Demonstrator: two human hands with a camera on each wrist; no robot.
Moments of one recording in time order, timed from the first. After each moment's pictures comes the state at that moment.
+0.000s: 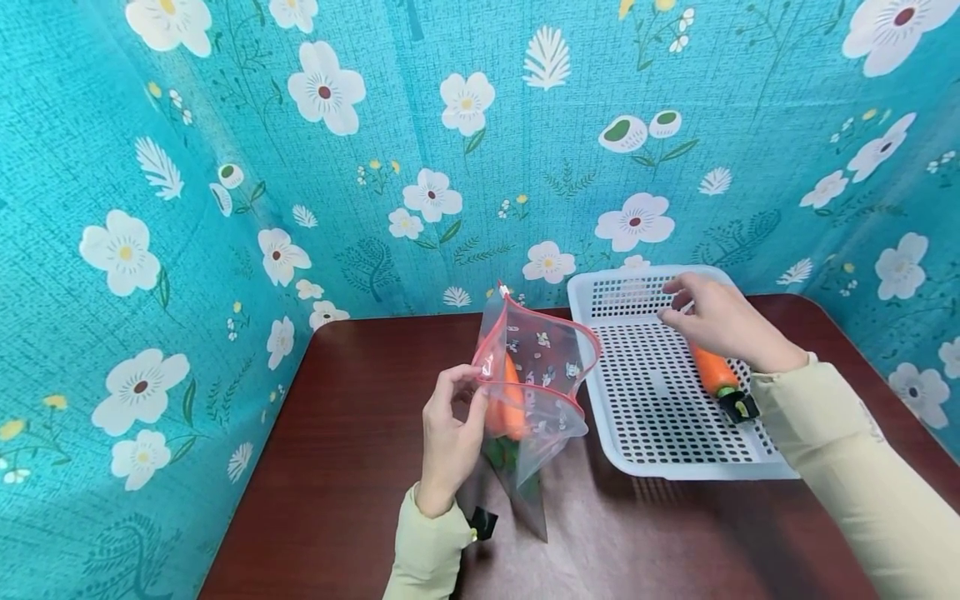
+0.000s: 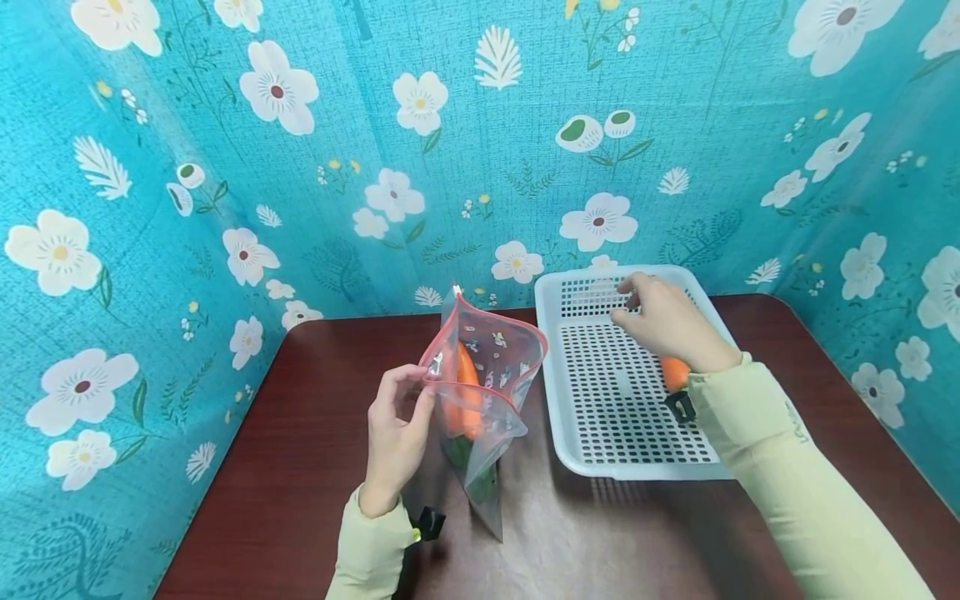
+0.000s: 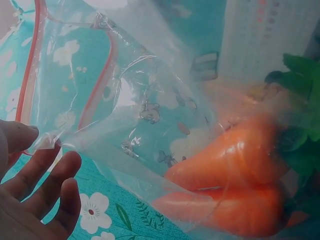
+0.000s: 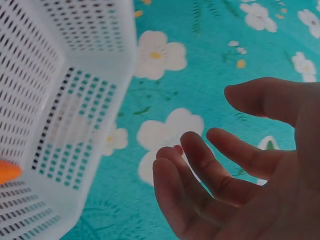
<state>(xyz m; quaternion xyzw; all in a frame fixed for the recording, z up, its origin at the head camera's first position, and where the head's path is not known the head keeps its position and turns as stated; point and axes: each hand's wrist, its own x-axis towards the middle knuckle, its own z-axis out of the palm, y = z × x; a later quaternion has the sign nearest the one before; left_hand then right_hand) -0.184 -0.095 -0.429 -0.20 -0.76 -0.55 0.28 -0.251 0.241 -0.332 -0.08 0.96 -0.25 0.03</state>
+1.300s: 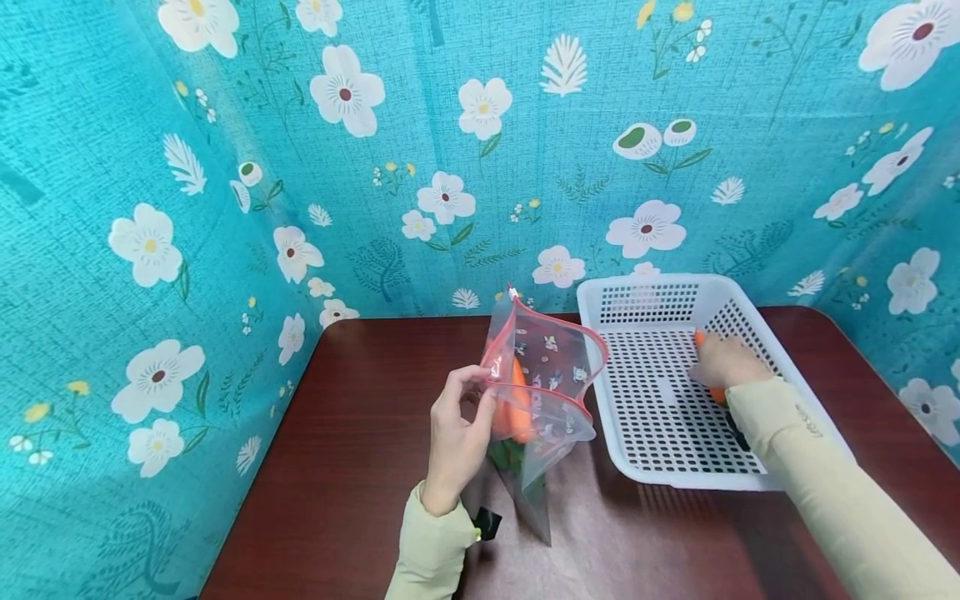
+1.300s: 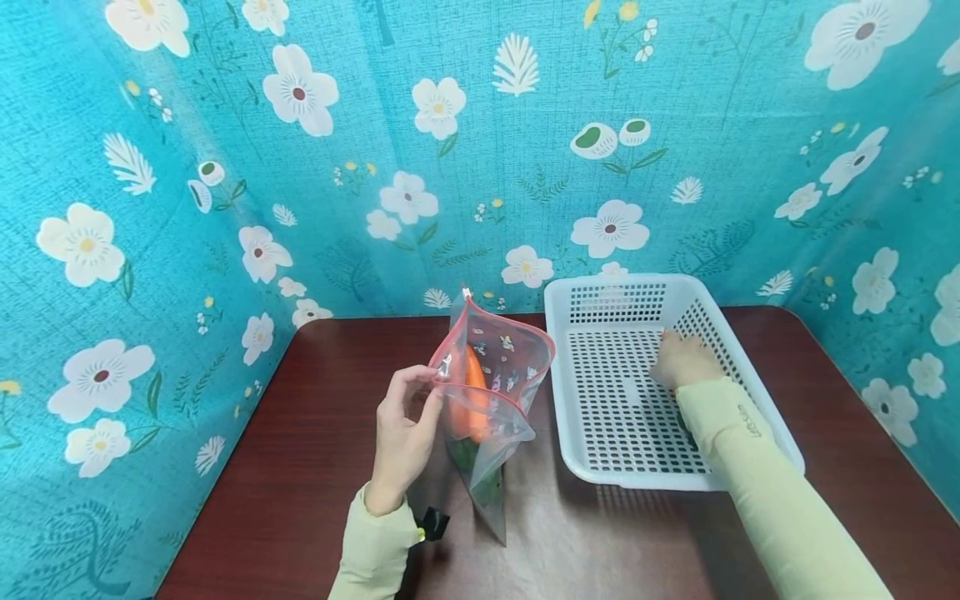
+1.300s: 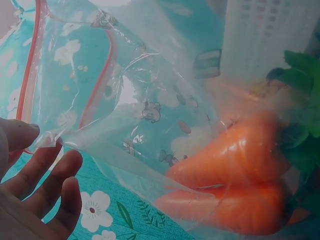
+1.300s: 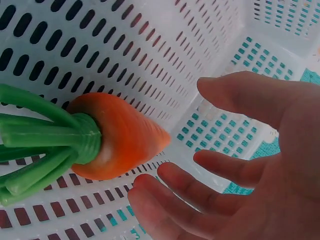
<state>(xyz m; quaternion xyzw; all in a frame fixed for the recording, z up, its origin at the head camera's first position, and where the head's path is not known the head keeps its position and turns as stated) -0.183 -0.098 -0.428 -0.21 -0.76 -0.55 0.28 -0.285 0.272 -0.438 0.12 0.98 -0.10 0.15</state>
